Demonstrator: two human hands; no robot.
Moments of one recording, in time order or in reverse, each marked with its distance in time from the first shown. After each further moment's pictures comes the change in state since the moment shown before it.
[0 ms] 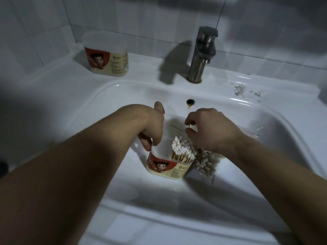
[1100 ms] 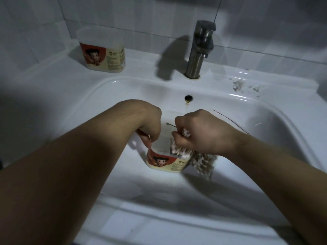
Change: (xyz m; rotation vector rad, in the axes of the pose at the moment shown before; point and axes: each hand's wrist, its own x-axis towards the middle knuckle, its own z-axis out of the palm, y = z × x) left_hand -0.008 0.006 -0.002 0.080 0.001 0.015; right_hand -0.005 -0.005 0.006 0.059 0.050 -0.428
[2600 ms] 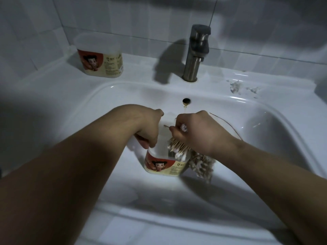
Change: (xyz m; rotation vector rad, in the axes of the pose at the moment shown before) left_hand 0.009 -0.007 -0.001 0.037 0.018 0.035; right_hand 0.004 -0.004 0.004 0.137 0.058 0.337
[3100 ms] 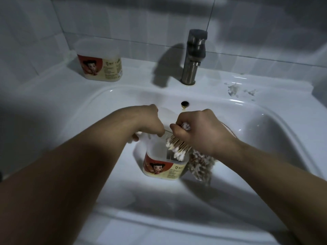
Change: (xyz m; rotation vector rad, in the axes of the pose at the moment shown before) left_hand 0.001 0.007 -0.005 -0.142 0.127 -0.122; right_hand -0.004 -0.003 -0.015 0.108 0.065 0.100
